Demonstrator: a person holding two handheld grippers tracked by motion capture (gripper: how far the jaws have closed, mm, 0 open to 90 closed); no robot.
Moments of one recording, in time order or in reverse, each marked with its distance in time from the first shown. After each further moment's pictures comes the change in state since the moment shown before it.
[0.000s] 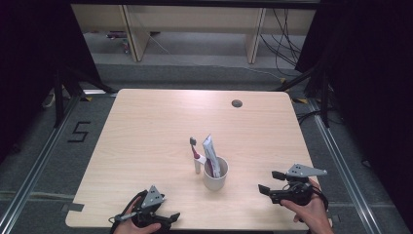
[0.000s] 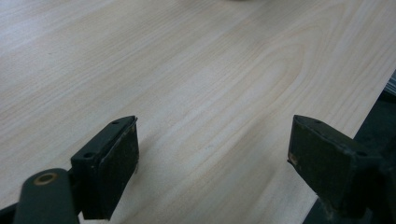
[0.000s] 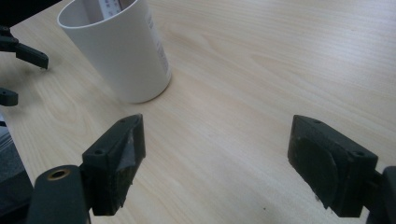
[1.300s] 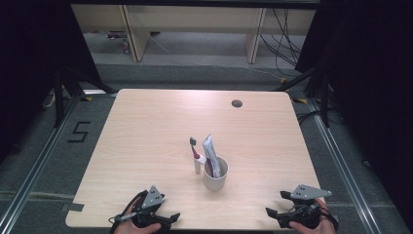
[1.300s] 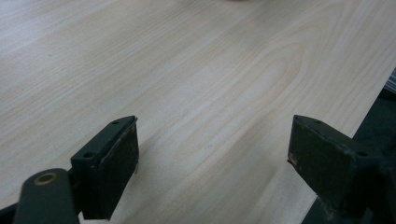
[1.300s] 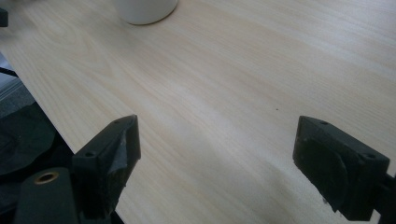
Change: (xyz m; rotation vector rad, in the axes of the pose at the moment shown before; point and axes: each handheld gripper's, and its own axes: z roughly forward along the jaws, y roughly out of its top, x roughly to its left) left arm 0.000 0.000 -0.001 0.011 0.012 0.021; right arm 0.014 -0.045 -0.022 0.120 -0.046 -0.063
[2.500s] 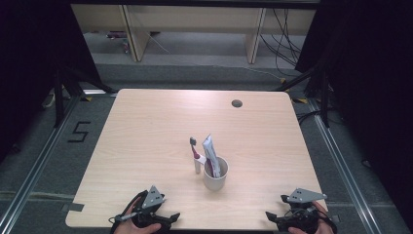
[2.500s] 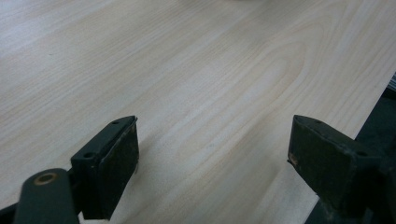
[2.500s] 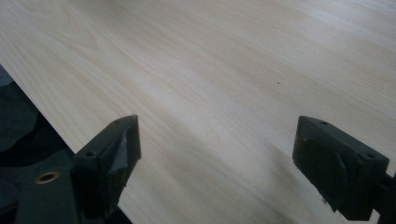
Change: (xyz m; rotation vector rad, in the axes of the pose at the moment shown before) left arm 0.001 0.000 0.000 0.005 0.005 0.008; right arm 0.010 -0.007 0.004 0.093 -0.043 0.049
